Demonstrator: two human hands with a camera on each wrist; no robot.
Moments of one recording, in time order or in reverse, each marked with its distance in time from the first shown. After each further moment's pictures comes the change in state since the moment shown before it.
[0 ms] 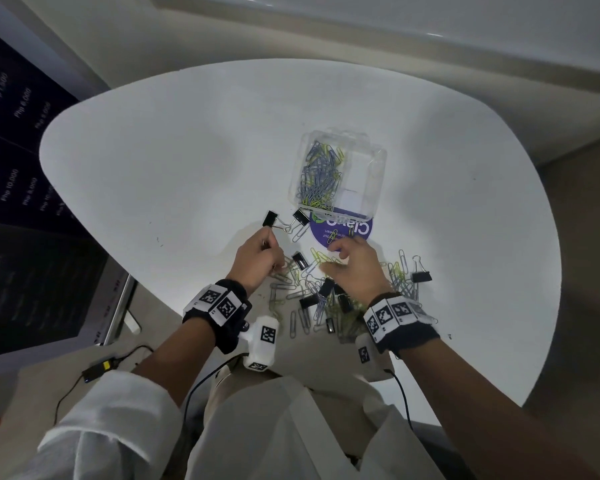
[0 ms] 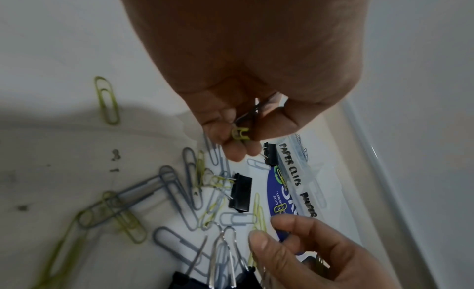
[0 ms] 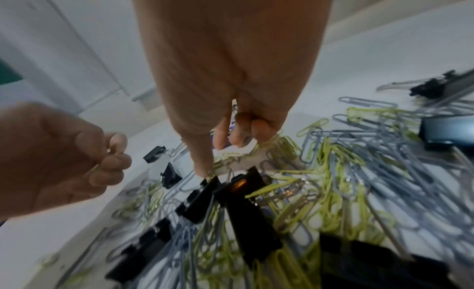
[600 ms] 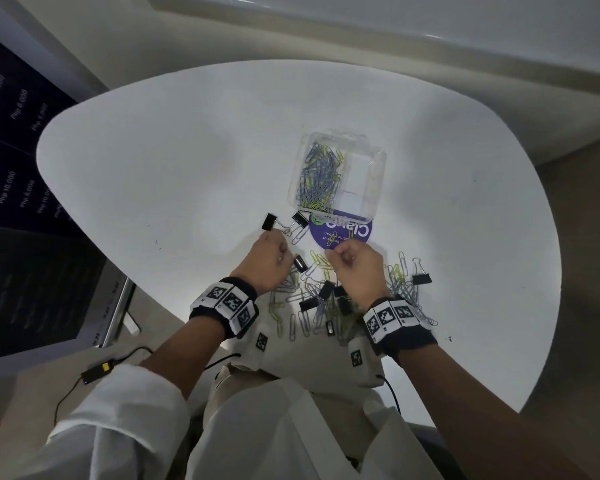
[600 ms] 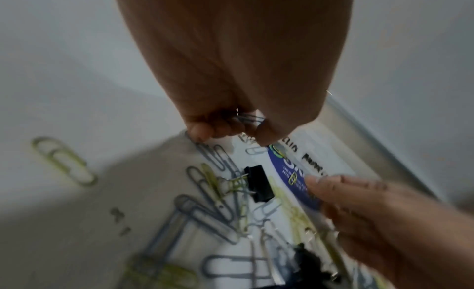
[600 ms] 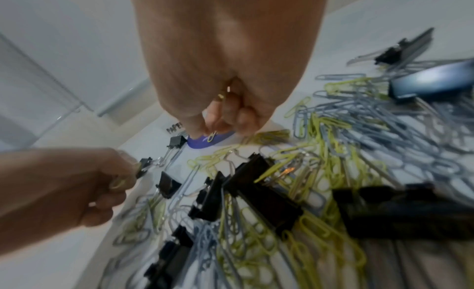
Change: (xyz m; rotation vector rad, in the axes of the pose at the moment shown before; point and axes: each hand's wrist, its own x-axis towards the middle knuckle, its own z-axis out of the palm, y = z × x) left_hand 0.022 -0.010 0.006 0.667 -0.062 0.368; right_hand 0.002 0.000 0.007 0.150 0.199 0.072
